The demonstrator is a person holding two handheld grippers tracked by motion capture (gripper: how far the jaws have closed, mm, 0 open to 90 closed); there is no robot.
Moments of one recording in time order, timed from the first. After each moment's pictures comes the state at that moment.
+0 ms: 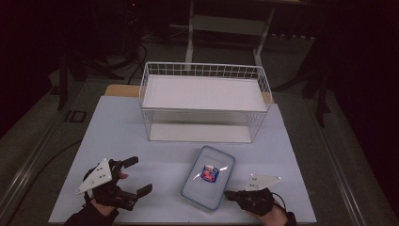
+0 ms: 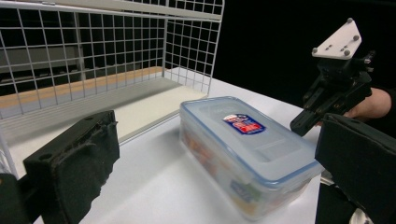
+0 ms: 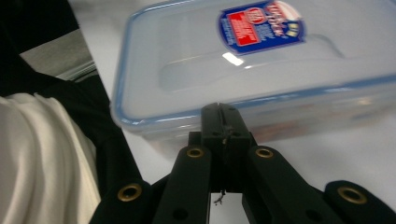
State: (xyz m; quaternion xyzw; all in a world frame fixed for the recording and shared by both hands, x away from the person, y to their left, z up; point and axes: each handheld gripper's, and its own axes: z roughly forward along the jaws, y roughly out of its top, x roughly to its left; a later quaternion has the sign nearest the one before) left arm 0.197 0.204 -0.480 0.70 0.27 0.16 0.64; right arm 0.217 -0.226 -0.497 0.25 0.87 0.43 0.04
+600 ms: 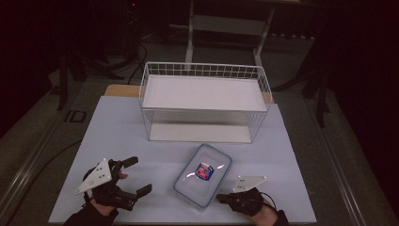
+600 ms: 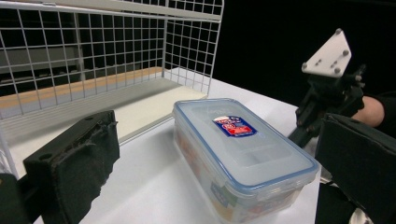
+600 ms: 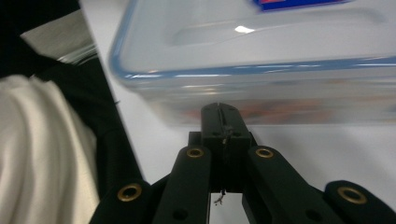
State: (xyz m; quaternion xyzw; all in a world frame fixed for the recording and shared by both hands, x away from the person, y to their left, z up) left arm 0.197 0.205 -0.480 0.70 0.27 0.16 0.64; right arm 0.221 -0.204 -0.514 0.23 0.89 0.40 0.02
